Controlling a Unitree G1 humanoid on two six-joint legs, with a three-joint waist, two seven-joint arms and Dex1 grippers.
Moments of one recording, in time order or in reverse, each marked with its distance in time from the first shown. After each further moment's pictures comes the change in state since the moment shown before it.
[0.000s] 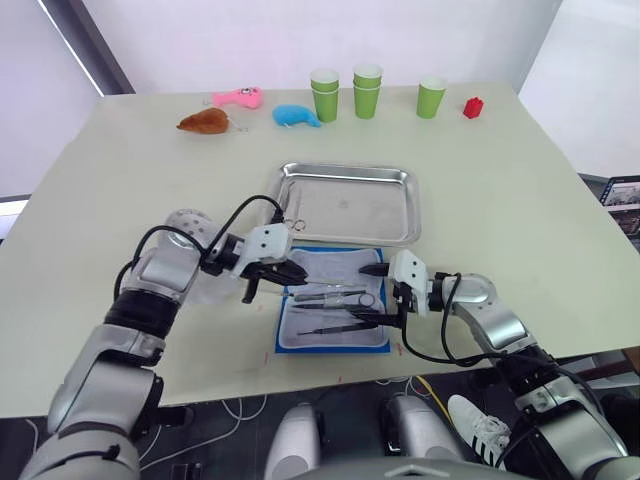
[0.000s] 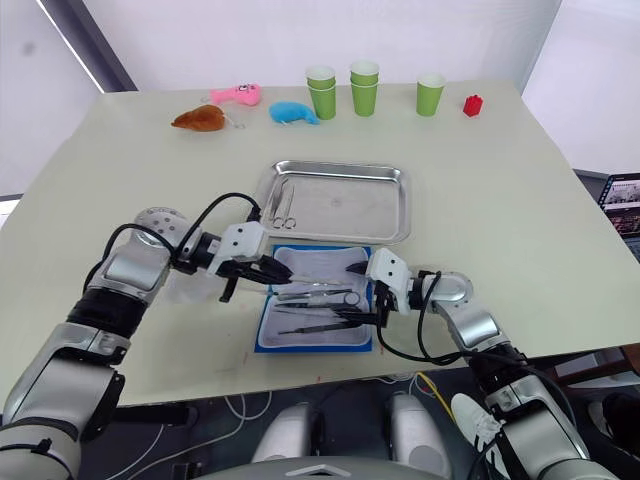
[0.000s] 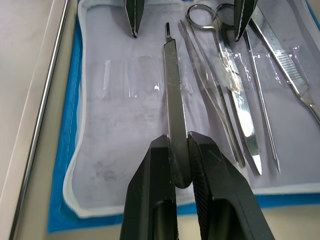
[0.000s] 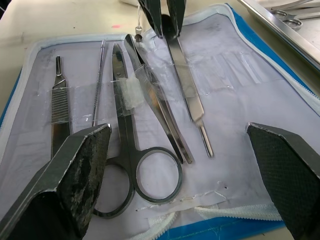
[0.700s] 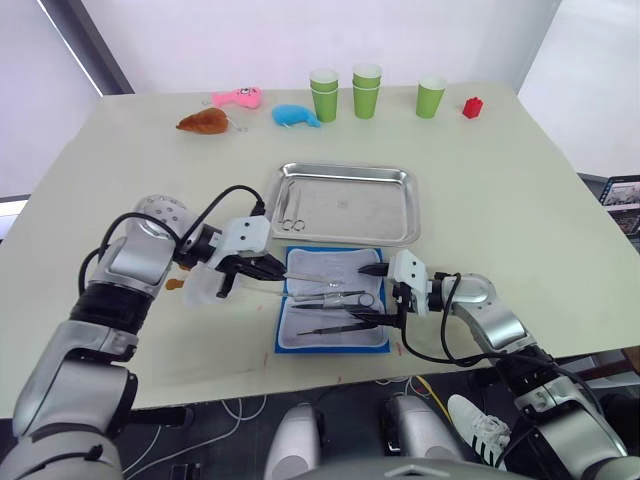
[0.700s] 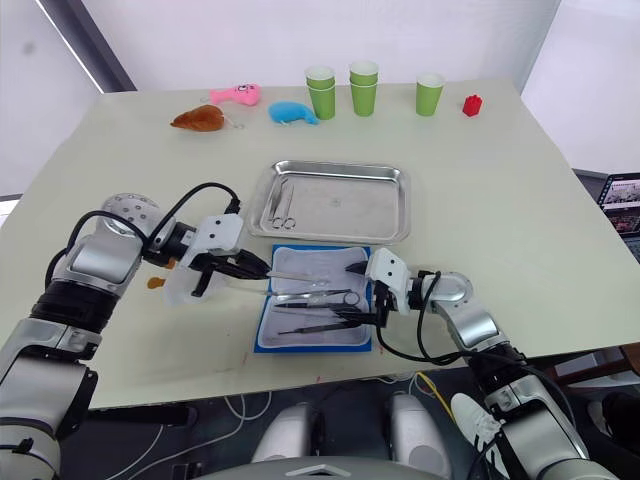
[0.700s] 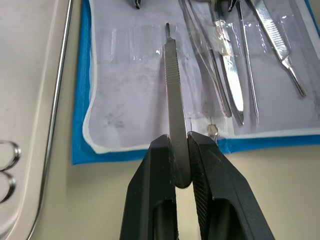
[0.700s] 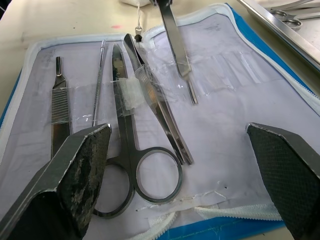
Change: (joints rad) left arm -0.037 0.124 0.006 -0.025 -0.004 0.025 -0.055; right arm -0.001 0.003 0.001 0.003 0.000 -0.002 0.000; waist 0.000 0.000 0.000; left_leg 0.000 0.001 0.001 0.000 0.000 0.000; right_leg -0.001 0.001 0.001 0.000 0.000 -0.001
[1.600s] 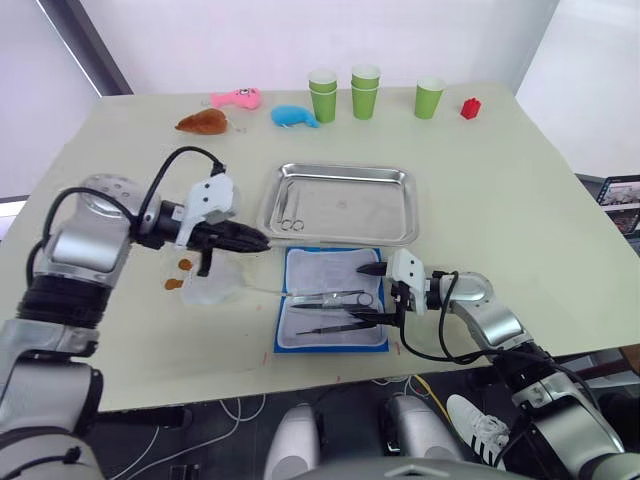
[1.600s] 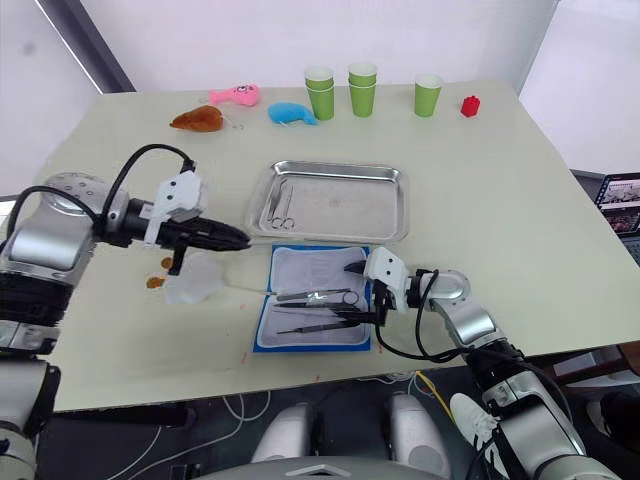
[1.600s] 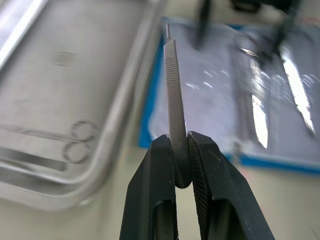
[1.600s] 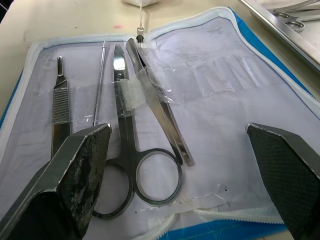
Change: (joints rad) left arm 0.001 0.034 0.121 -0.091 -0.192 0.308 0.237; right arm -0.023 0.009 0.008 0.039 0.000 -0.022 0.013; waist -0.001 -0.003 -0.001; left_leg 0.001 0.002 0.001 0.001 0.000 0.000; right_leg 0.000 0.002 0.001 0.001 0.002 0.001
